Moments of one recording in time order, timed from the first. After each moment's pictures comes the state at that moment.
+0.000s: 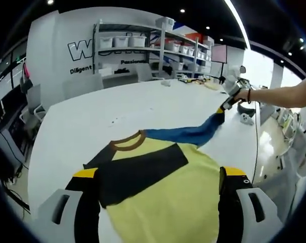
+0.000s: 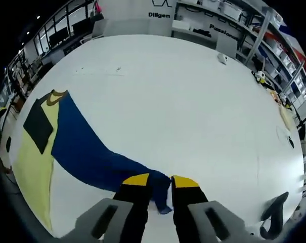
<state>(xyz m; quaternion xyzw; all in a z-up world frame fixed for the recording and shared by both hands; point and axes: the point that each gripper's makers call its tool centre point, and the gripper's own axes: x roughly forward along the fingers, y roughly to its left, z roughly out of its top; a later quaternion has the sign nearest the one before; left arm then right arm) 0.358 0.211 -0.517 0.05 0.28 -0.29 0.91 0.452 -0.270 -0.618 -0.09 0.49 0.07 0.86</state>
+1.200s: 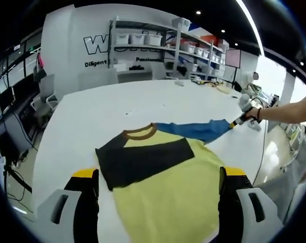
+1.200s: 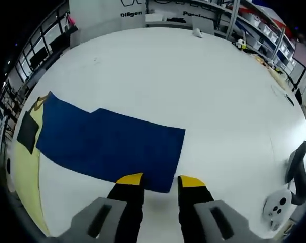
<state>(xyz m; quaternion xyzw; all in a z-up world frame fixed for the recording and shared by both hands) 0.335 0.245 -0.519 0.03 0.30 -0.23 0.93 0.399 -0.300 -0.677 -0.01 0.52 0.00 0.86</state>
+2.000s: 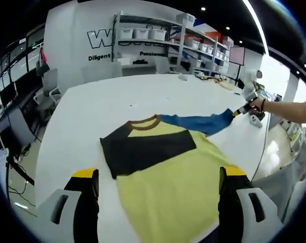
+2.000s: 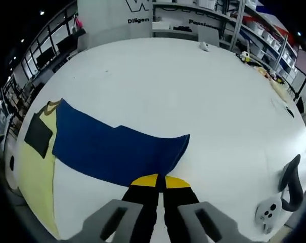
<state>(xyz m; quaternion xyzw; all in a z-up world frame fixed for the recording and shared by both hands) 0.317 0.258 -0.526 0.03 0.32 -0.22 0.92 0.409 -0.272 -0.626 -0.02 0.48 0.04 0.87</state>
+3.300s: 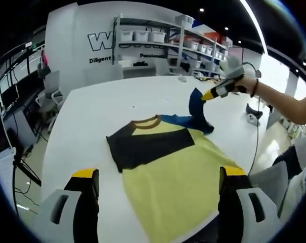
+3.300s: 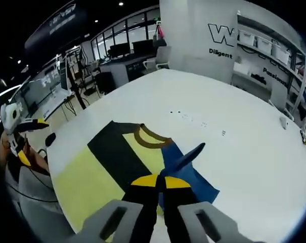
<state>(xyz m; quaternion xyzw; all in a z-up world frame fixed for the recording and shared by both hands) 0.292 0.279 -0.509 0.03 0.31 -0.22 0.92 0.449 0.022 -0.532 -0.09 0.37 0.31 0.87</state>
